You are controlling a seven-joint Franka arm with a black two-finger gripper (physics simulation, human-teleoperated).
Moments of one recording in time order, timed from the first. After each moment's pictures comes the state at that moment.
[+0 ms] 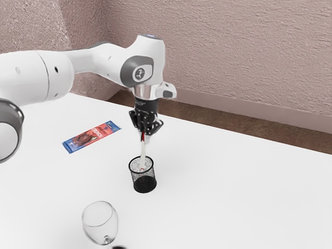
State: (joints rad) arm -0.05 0.46 -0.15 -1.45 0.13 1.69 -0.05
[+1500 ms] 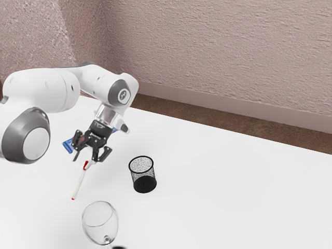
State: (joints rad) arm -0.05 0.68 0.13 -1.38 0.20 1.14 -0.11
